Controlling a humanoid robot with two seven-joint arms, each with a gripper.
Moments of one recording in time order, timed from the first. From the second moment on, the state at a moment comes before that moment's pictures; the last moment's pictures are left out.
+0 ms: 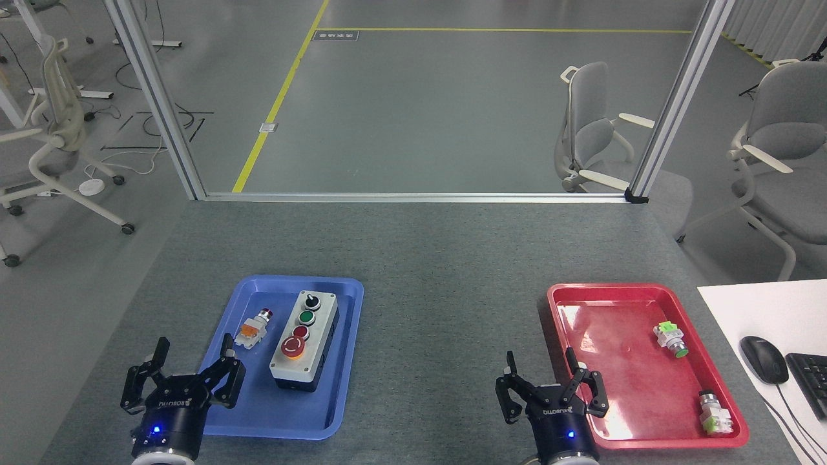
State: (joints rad) left arm 0.00 0.16 0.06 -1.49 -1.34 0.01 0.21; right arm -0.02 0.07 0.10 -1.38 1.59 0.06 -0.16
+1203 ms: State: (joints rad) left arm 0.01 0.00 -0.18 -1.34 -1.57 0.15 0.22; right arm -0.03 0.07 0.05 -1.38 1.45 0.08 -0.18
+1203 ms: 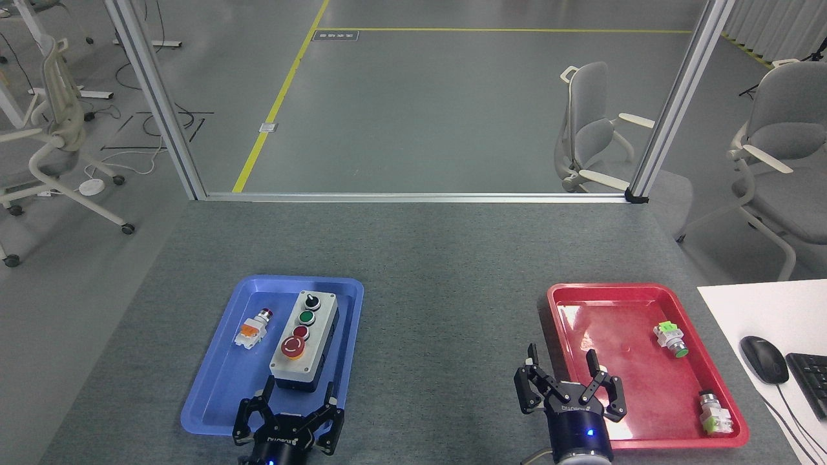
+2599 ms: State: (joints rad) left arm -0.27 0.00 -0.14 -0.95 -1.47 0.10 0.21; right arm 0.00 0.03 0.04 -1.45 1.45 0.09 -0.17
